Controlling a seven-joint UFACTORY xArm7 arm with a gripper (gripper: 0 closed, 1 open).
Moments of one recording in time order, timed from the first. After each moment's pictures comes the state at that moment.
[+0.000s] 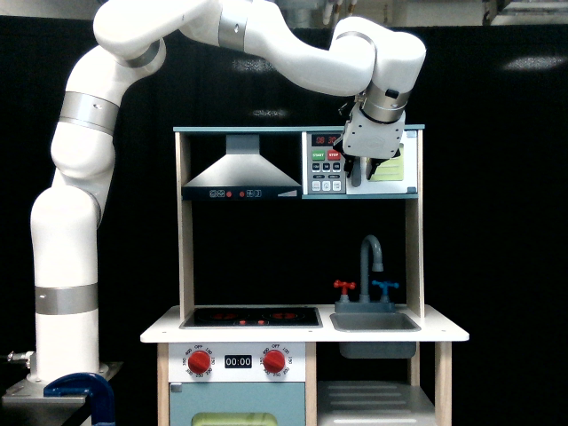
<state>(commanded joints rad) 0.26 0.24 -0.25 1.55 0.93 1.57 -1.76</state>
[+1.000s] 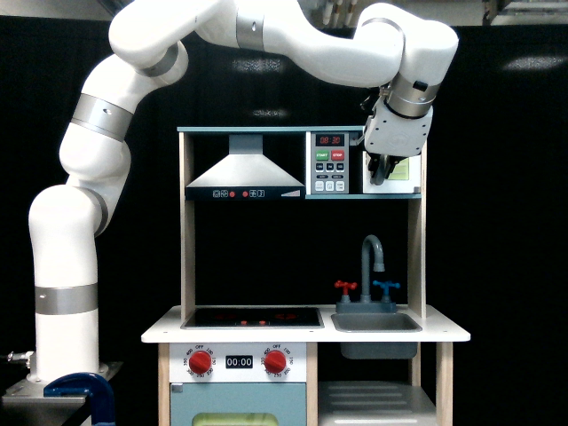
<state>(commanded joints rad) 0.06 0.43 -0.21 1.82 0.93 1.74 -1.80</state>
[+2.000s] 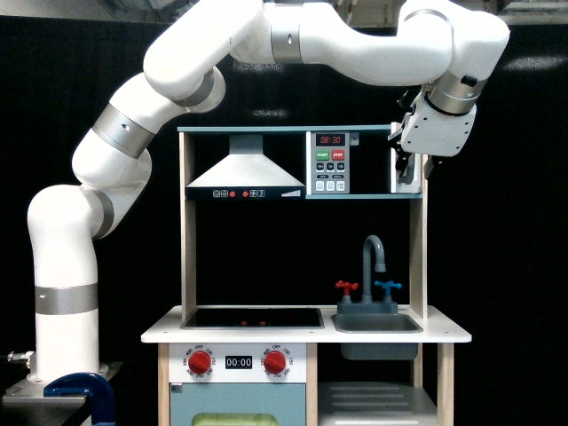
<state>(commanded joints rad) -0.09 0.64 -0.13 2.13 0.92 1.83 -1.75</state>
